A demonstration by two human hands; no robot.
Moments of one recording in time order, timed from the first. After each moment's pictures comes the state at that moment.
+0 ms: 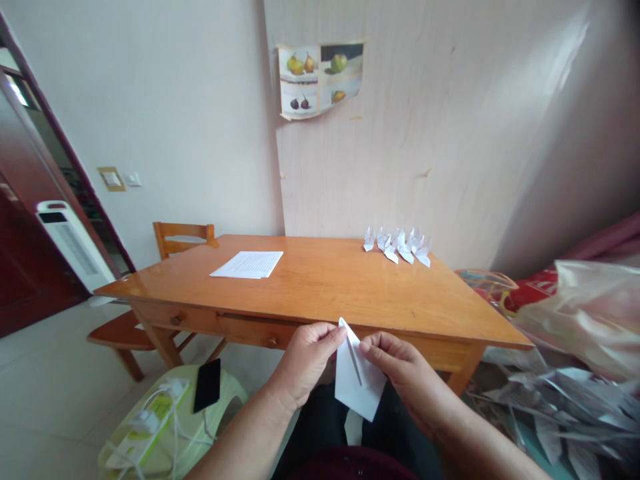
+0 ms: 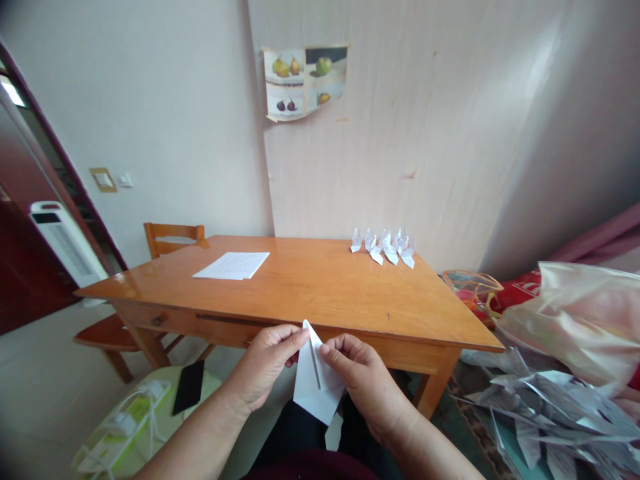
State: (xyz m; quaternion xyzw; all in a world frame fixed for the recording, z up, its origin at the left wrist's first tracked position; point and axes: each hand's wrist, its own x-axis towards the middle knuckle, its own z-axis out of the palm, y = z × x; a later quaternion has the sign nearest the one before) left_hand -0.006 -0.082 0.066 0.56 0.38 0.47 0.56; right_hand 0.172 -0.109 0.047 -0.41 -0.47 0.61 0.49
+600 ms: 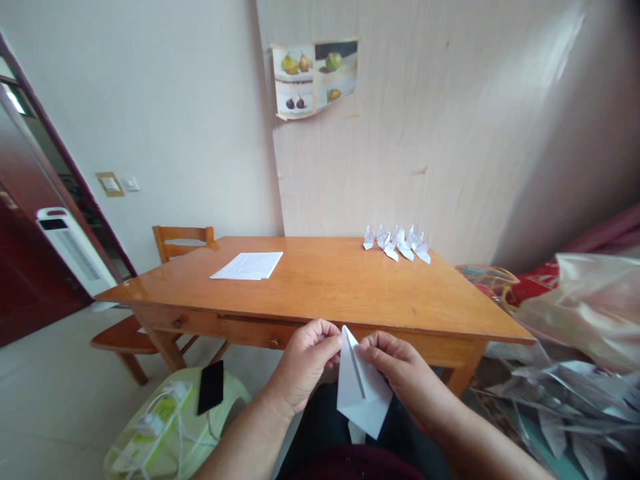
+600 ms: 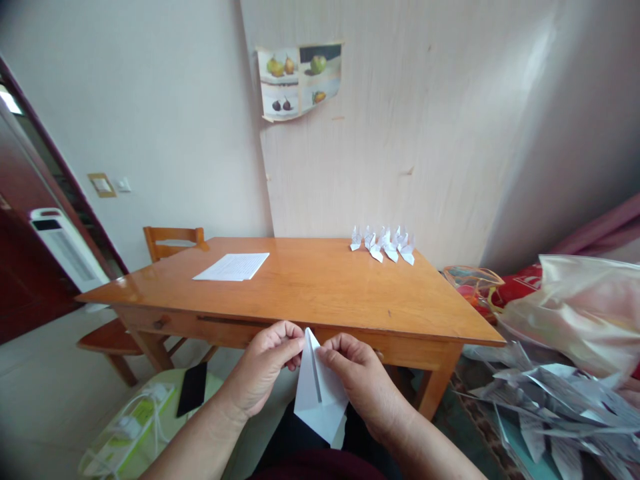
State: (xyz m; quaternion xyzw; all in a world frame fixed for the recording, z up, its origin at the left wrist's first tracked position) left_hand -0.009 -0.087 0.066 0.56 0.40 0.46 0.56; right_hand 0.167 -0.107 0.044 -0.43 -0.48 0.60 0.48
